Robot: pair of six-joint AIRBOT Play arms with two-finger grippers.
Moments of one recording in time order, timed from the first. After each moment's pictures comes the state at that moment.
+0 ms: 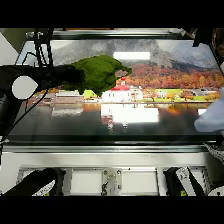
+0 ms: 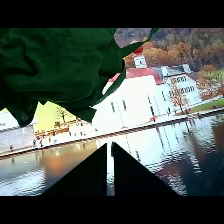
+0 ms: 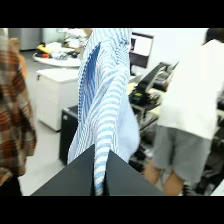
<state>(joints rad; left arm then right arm) -0.43 -1.07 1.38 1.57 -1.01 -1.83 -1.09 -0.92 1.65 -1.25 0.57 1.24</state>
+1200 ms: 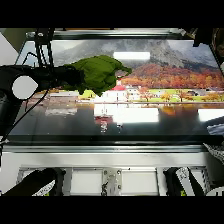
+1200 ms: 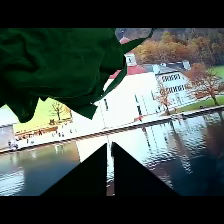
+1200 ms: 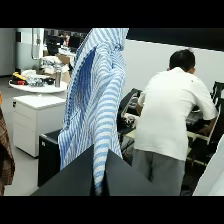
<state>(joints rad) -0.43 -1.07 1.38 1.57 -1.03 -1.83 -1.10 -0.90 1.72 -1.35 0.56 1.33</state>
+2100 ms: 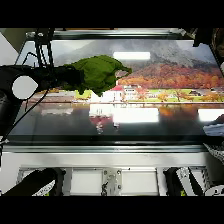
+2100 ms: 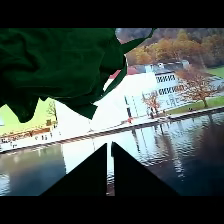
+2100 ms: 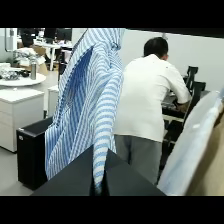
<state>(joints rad) -0.43 -1.07 1.38 1.57 -1.03 -1.83 -1.17 -0.90 1.72 -1.46 0.59 1.46</state>
